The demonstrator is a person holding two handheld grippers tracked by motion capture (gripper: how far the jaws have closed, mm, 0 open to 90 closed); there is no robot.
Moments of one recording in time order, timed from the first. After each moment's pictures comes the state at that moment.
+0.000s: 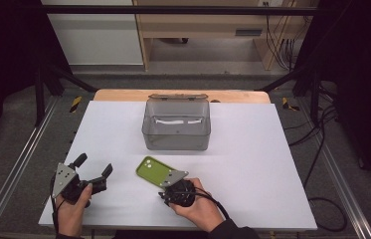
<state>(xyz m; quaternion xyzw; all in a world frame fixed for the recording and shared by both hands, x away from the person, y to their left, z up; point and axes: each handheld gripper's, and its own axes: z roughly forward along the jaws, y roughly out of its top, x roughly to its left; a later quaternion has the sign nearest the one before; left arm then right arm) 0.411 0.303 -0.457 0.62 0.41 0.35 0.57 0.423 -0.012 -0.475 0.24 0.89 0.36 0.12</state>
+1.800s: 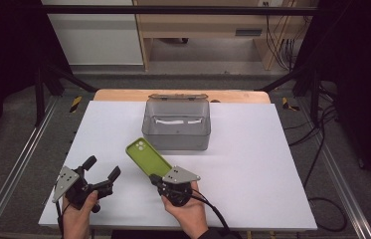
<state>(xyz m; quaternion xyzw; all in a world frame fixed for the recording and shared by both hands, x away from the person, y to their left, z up) 0.393 0.275 -0.441 0.59 0.42 0.30 0.62 0.411 -0.004 -0.457 0.30 0.77 0.55 0.15</state>
